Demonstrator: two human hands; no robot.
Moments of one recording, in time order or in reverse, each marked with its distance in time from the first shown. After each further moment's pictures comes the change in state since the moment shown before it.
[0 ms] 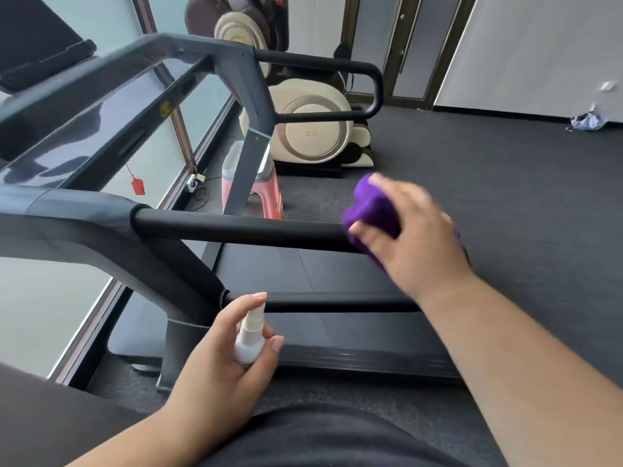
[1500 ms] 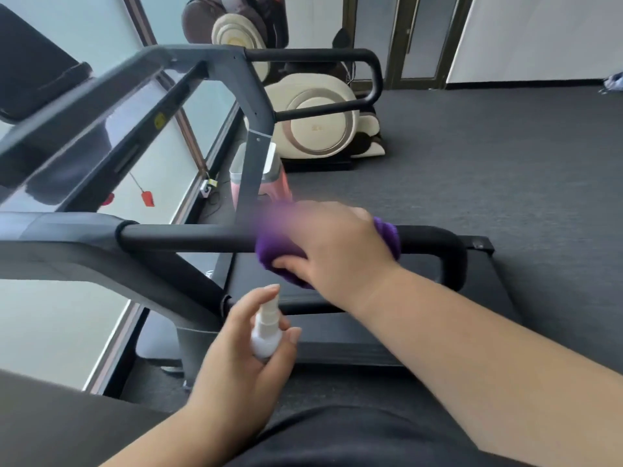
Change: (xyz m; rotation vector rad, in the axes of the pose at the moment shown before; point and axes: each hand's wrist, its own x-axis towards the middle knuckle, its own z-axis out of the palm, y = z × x) left_hand 0.016 0.023 0.034 -0.016 0.036 0.000; right_hand 0.009 -0.035 0.042 -0.211 -0.210 -0.306
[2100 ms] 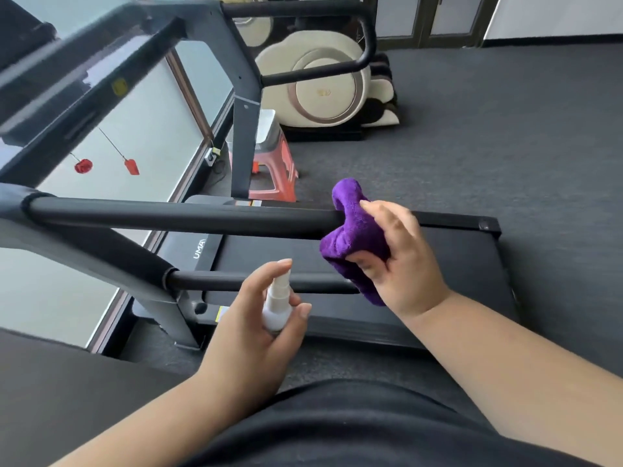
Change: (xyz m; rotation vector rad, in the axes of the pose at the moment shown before) left_hand 0.008 0.050 0.134 0.058 -0.027 -0.072; right_hand -0.120 0.173 0.029 0.736 0.325 0.108
